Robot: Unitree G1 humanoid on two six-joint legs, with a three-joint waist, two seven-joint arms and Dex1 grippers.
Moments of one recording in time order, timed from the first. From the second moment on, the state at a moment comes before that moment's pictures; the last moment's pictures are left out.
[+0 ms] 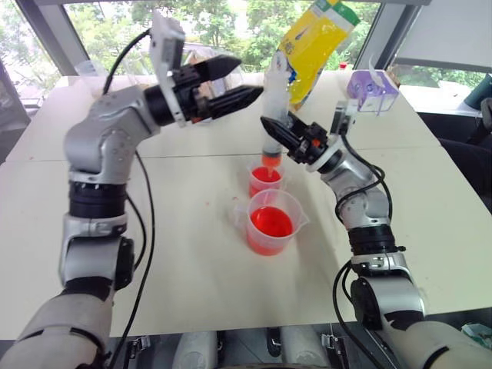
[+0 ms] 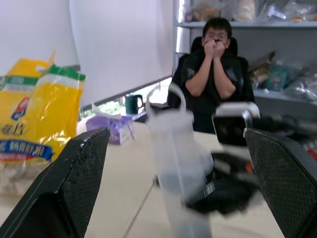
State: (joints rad) left arm -1.04 0.41 0.05 0.18 -0.59 0.58 -0.91; right arm -0.73 -0.21 -0.08 0.32 0.55 0.12 0.92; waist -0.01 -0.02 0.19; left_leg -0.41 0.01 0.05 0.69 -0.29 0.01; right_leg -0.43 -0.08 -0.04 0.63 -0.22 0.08
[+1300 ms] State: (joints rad) left arm -1.08 0.28 0.03 0.29 -0.51 0.49 -0.93; right arm -0.71 -0.22 -0.06 0.30 0.51 0.13 0.95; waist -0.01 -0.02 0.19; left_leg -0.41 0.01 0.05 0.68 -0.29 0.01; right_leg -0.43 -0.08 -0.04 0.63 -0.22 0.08
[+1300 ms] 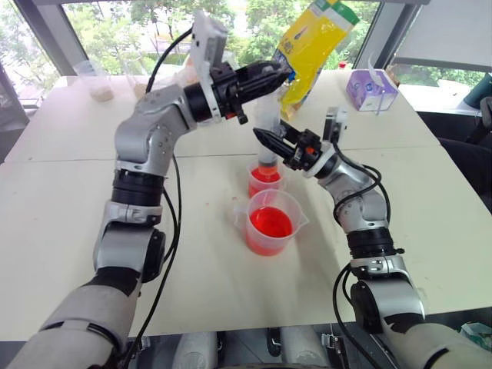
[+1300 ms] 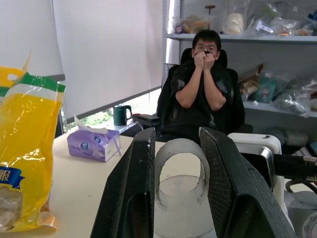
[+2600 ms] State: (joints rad) left arm -1.03 0.27 0.03 0.23 -0.49 0.56 -0.91; right arm -0.74 -0.23 -0.07 0.27 0.51 0.19 0.95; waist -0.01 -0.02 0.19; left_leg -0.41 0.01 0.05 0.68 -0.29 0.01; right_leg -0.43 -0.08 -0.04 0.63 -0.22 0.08
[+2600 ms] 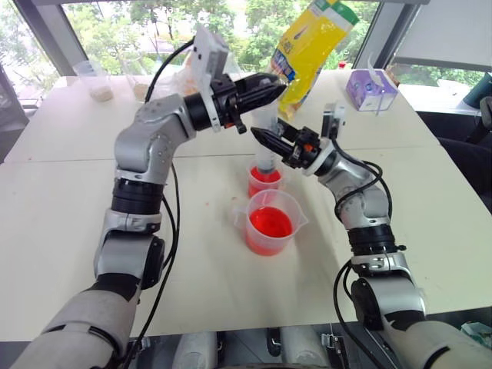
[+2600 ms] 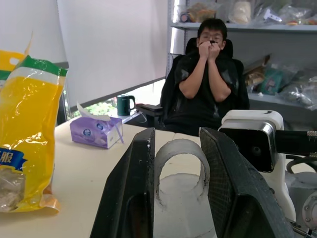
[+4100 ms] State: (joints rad) left arm -0.55 0.60 0.12 -0.22 -0.73 0.79 -0.87; right arm -0.84 -0.65 -0.23 0.04 0.61 1.20 0.34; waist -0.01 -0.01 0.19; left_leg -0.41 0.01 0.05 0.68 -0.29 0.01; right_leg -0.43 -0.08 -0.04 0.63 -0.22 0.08
